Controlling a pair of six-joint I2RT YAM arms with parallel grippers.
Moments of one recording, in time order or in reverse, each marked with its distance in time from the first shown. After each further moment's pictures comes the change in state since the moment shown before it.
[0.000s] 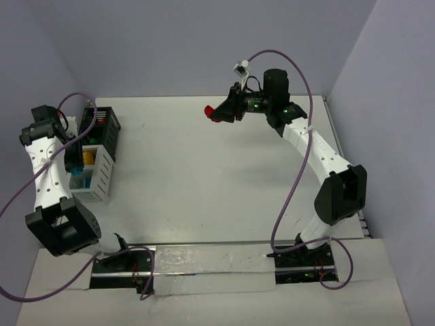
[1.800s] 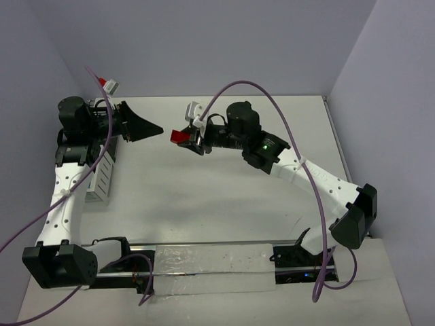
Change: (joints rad) left arm -0.373 -0.269 -0.265 0.992 1.271 -0.917; right arm 0.465 -0.199 -0.128 0.004 0.470 -0.656
